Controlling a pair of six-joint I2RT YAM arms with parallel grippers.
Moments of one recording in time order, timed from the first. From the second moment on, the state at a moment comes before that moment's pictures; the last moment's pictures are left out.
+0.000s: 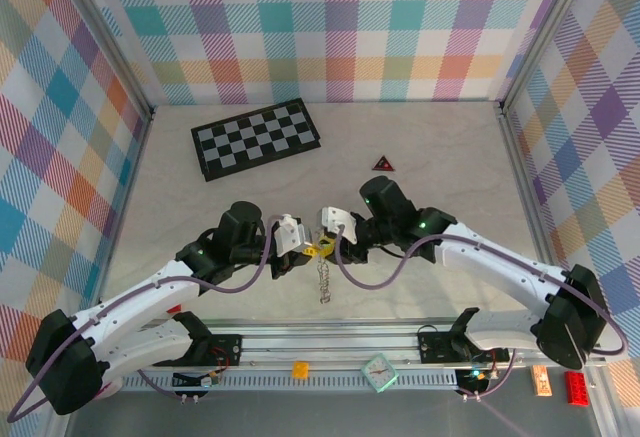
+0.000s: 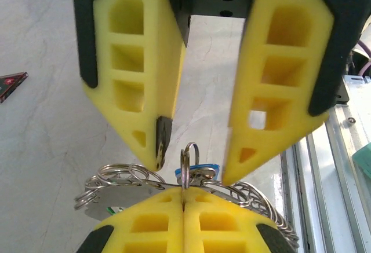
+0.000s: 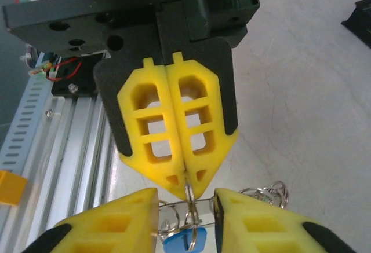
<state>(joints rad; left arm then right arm) -0.73 0.97 0.60 -0.14 0.56 0.36 0.83 1.21 0.90 -0.39 -0.59 -0.46</state>
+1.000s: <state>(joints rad) -0.73 0.95 0.48 0.13 0.62 0.23 0.77 1.15 0.74 -0.16 -0.73 -0.27</state>
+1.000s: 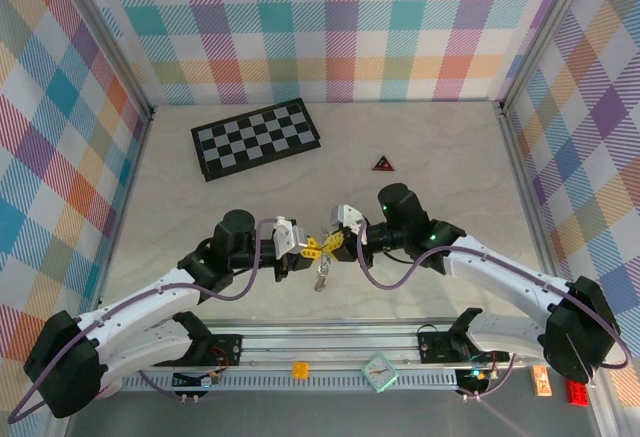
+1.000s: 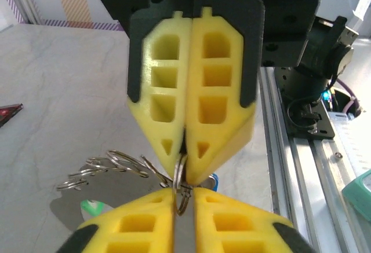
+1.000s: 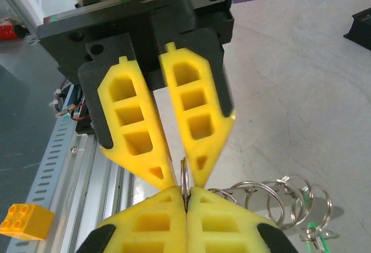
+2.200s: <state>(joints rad) -0.73 0.94 0.59 -0.15 0.56 0.36 0.87 1.13 0.83 -0.35 -0.45 -0.37</state>
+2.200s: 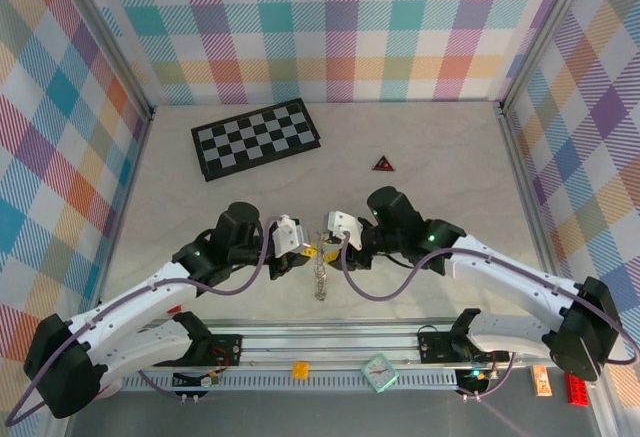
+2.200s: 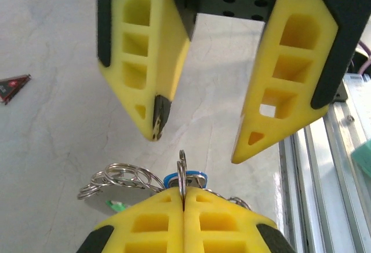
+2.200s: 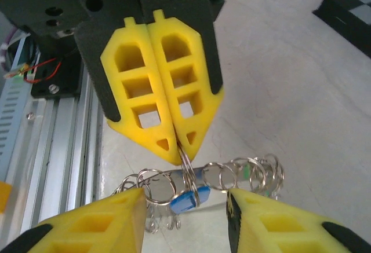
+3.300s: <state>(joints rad) -0.73 0.90 0.50 0.00 0.57 0.33 0.80 1.10 0.71 -0.18 -0.56 -0.35</state>
